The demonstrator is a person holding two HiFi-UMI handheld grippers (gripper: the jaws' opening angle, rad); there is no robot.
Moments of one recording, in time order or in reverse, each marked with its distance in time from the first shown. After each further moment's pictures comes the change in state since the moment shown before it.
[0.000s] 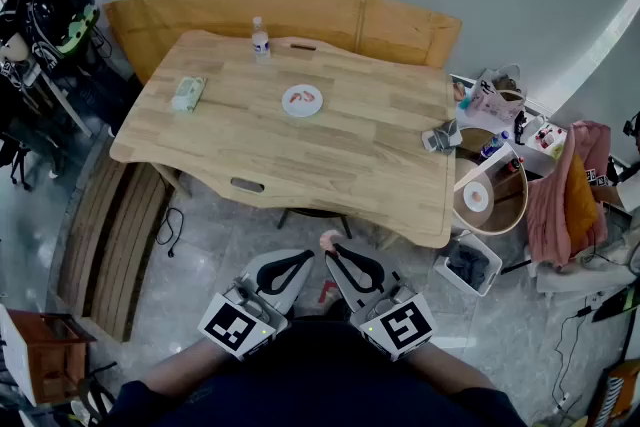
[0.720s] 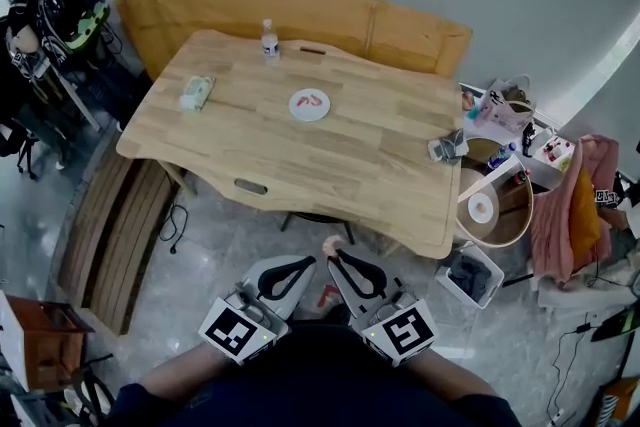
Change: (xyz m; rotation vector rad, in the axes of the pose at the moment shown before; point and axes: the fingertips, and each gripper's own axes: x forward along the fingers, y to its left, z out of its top) left arm 0.010 -0.003 0.001 0.003 0.009 0.032; right arm -0.004 -0.012 -0.002 0.026 0.000 0.034
